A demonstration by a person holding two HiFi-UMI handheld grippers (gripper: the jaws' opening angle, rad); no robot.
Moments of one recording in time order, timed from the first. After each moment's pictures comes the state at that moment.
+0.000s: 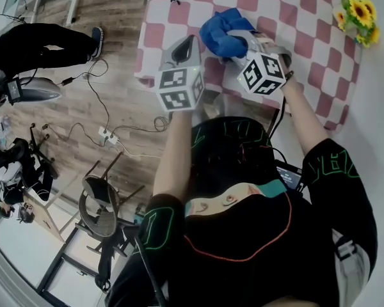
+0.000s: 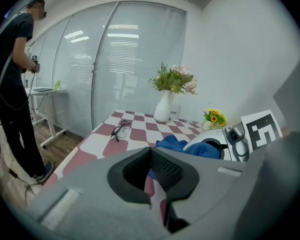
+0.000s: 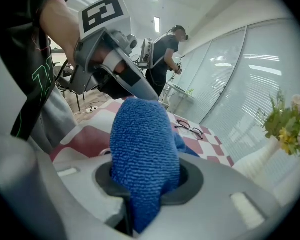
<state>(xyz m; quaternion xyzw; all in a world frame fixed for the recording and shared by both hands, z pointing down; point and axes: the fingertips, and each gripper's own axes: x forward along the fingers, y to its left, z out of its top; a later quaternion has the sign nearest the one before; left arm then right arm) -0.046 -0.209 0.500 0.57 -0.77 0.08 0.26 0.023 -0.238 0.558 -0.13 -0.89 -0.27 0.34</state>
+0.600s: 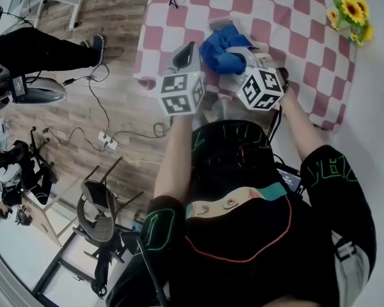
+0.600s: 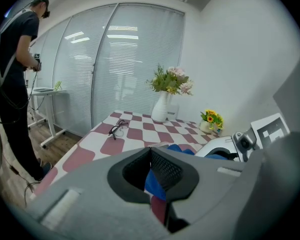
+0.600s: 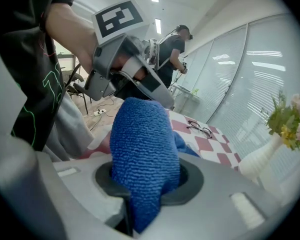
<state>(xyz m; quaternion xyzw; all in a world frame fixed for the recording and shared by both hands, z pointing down) -0.027 -0.197 0.492 0.58 -0.77 0.08 0.25 0.058 -0.199 0.553 -0.16 -0.89 -0.25 0.34</state>
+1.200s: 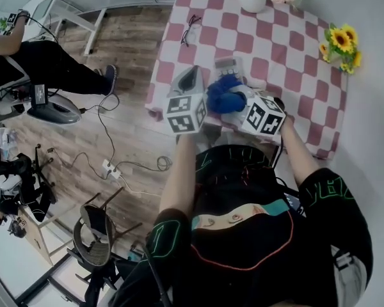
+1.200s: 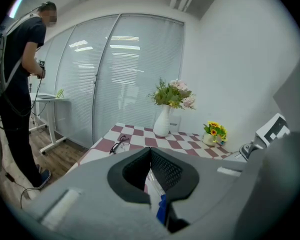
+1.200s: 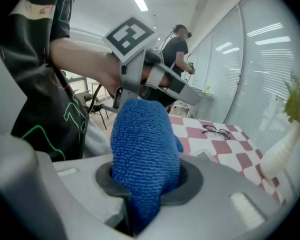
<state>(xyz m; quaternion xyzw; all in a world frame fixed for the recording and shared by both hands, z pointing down) -0.051 -0.218 0.458 0.57 -0.79 0.05 0.21 0.063 -0.175 0.532 -0.25 -0.89 -0.15 0.34</state>
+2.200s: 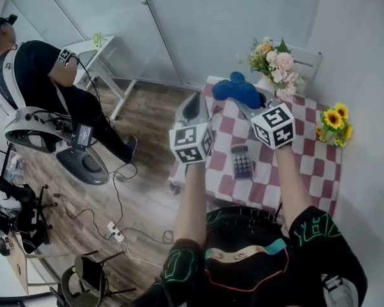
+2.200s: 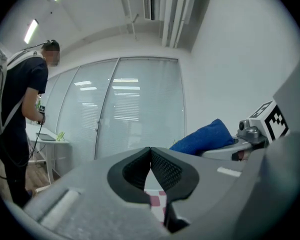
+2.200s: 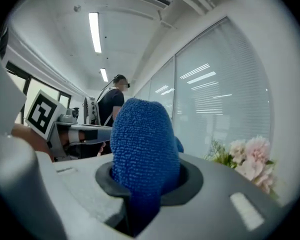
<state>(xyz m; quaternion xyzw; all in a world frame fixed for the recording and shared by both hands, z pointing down) -0.147 -0.278 0.261 0.54 -0.84 -0.03 0.01 -0.067 -0.359 0.281 0.05 -0.99 -0.05 0.09</state>
